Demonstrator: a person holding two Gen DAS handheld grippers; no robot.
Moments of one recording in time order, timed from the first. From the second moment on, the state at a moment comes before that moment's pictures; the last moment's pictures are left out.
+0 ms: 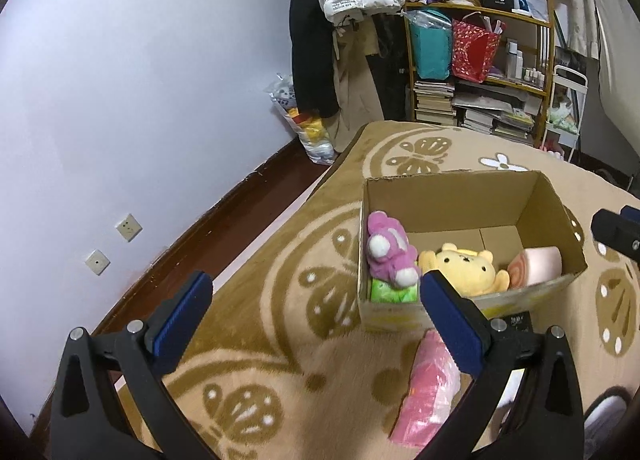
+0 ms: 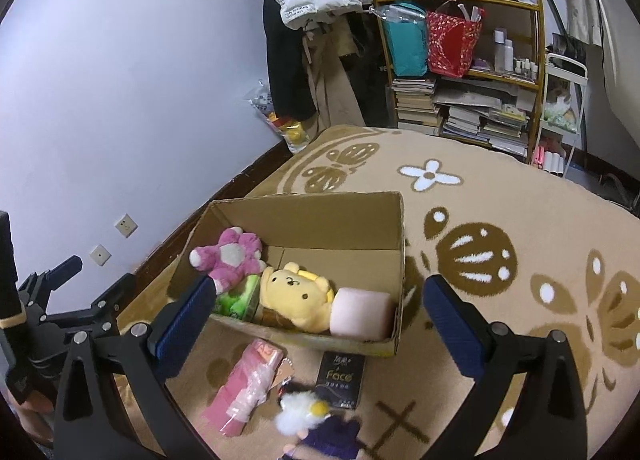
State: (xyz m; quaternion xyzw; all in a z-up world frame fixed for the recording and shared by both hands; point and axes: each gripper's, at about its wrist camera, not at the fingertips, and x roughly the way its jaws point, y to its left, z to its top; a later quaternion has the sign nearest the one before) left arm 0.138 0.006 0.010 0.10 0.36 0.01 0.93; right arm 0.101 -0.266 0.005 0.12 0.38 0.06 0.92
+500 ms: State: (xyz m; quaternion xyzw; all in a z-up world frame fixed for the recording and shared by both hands) left arm 0.097 0.009 0.003 0.09 0.39 -0.02 0.92; right arm 0.052 -0.261 -0.001 0.13 0.39 0.07 0.91
